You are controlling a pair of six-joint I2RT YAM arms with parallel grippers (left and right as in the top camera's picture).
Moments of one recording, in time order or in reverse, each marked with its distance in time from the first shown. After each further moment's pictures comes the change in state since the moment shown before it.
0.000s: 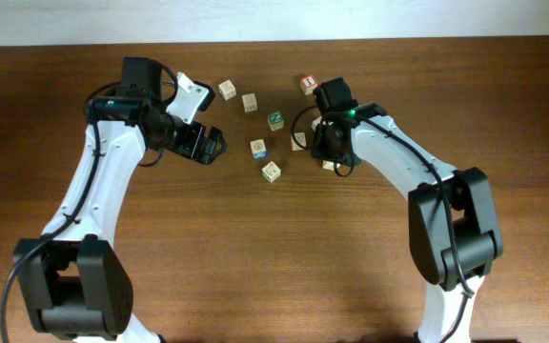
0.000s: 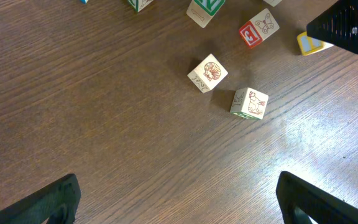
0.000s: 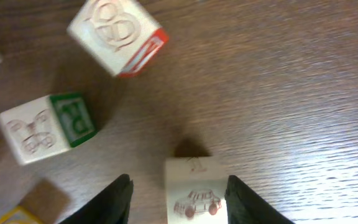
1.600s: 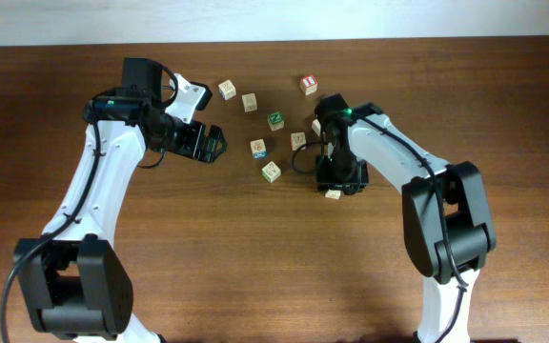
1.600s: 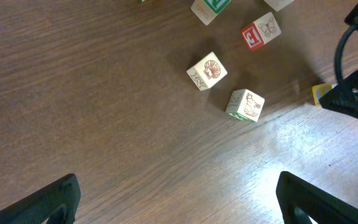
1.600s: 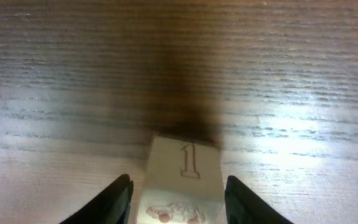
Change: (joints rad) left arm 0.000 0.002 0.000 -0.016 0.000 -0.090; right arm 0.000 0.043 0.036 -0.357 -0.165 -0.233
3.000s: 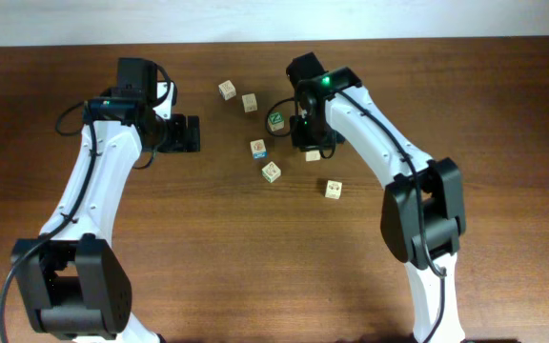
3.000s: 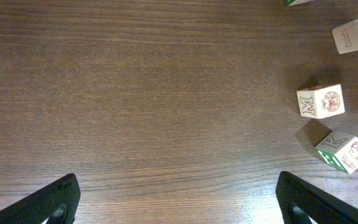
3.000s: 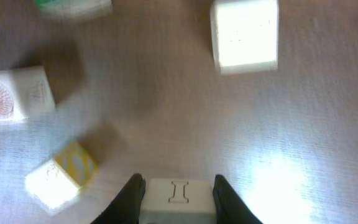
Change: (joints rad) left arm 0.018 0.000 0.000 0.011 -0.340 -0.316; right arm 0.067 0.144 0.438 -0.099 0.082 -0.029
